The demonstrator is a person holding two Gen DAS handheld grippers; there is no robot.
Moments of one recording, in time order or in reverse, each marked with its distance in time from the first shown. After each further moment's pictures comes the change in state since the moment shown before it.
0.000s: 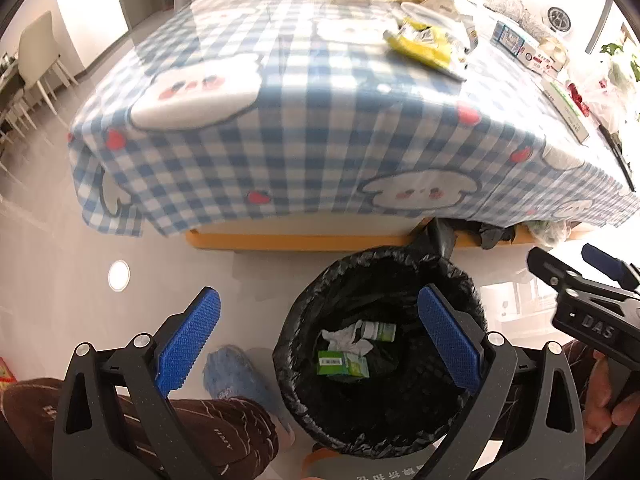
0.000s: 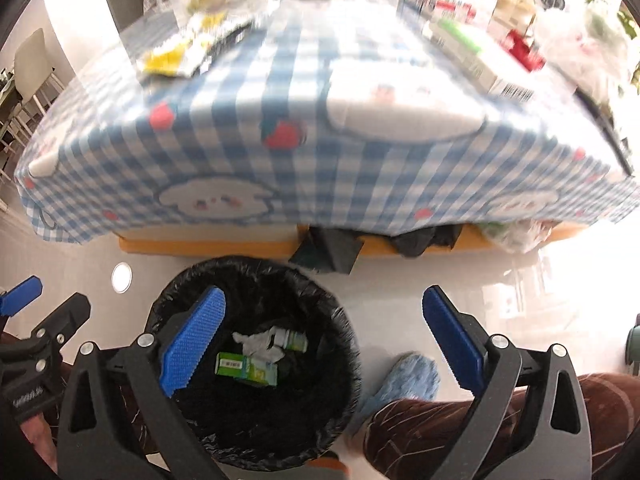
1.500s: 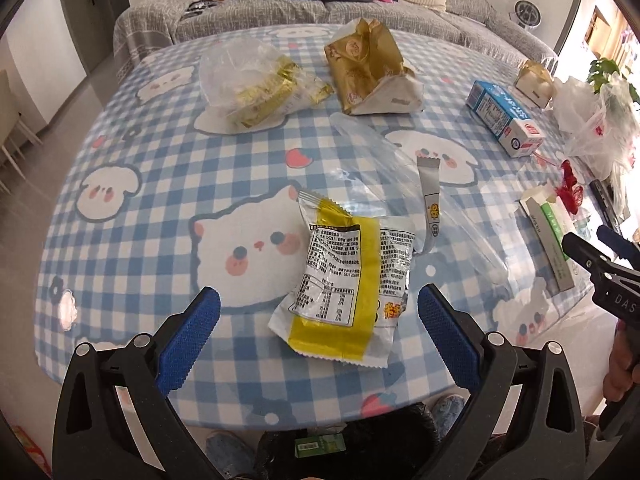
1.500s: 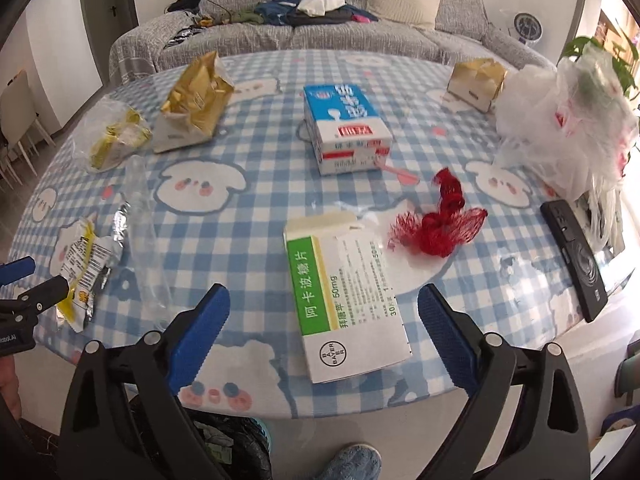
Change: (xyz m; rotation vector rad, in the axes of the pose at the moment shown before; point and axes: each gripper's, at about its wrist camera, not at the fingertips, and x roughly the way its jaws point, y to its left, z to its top) left arm 0.024 -0.073 0.193 0.120 -0.035 -0.062; right arm 0.009 -0.118 0.159 0.054 -0.111 -0.037
